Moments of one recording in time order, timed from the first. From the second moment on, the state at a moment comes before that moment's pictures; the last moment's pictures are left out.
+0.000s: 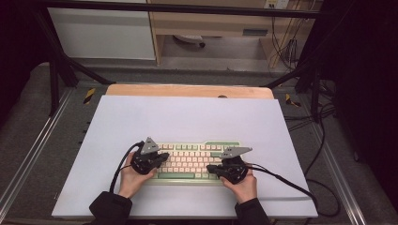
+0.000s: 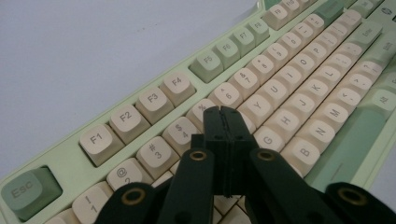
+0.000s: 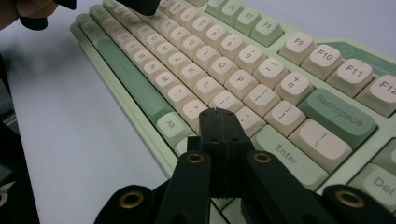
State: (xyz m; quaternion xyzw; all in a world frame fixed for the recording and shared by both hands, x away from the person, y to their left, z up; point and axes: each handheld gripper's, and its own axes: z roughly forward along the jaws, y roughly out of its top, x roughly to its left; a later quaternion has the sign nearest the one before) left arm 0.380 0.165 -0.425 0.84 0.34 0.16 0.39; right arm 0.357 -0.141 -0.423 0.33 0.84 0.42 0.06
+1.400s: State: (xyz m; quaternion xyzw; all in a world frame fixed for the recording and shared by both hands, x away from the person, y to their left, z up) left arm 0.367 0.178 -0.423 0.83 0.34 0.16 0.41; right arm 0.355 -0.144 -0.415 0.34 0.83 0.43 0.07
